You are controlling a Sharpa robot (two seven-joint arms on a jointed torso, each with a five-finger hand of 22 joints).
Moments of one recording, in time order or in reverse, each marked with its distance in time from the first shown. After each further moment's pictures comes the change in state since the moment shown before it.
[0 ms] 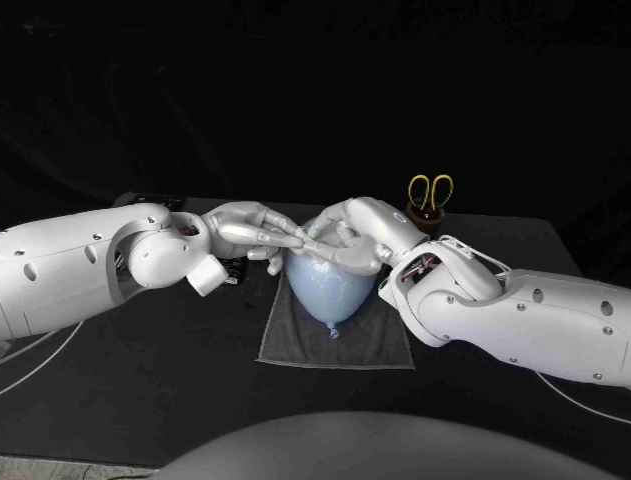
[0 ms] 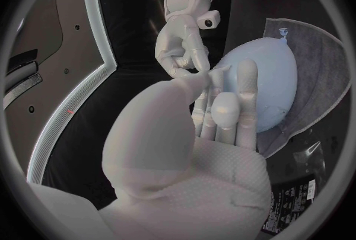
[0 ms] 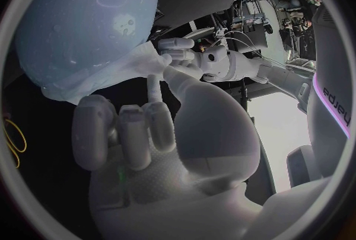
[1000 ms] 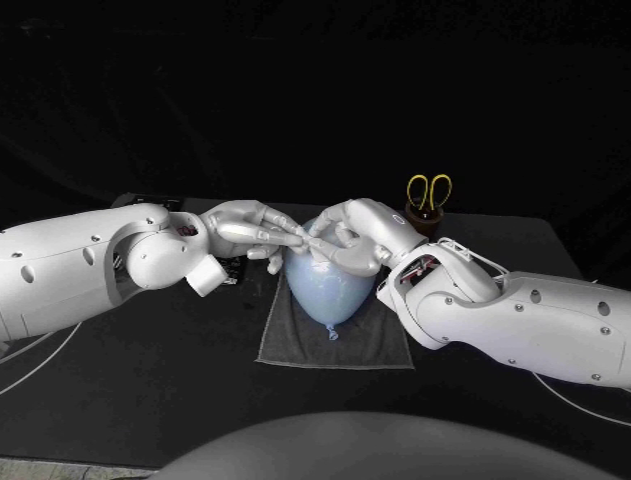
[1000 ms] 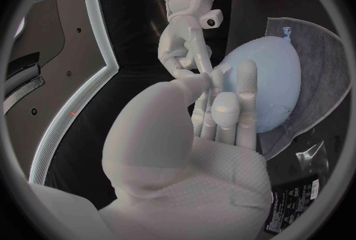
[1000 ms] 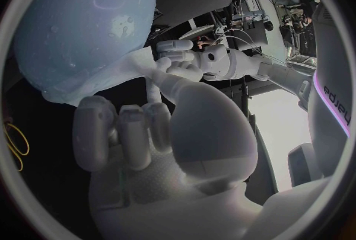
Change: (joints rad) left arm 0.001 -0.001 0.002 0.007 -0.017 -0.003 0.020; left_hand -0.027 0.017 0.039 -0.021 0.001 -0.015 -0.001 0.011 0.015 0.006 0.001 -0.001 0.000 -0.006 0.000 0.000 -0.001 -0.001 -0.008 0.001 0.004 0.004; right arm -0.006 0.000 -0.002 0.004 0.027 -0.021 0.009; right_hand 0.081 0.105 0.176 -0.061 -0.019 0.014 -0.007 0.041 0.021 0.002 -0.009 0.020 0.000 -0.006 -0.006 0.003 0.000 0.000 0.001 -0.008 0.017 0.000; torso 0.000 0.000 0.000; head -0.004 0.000
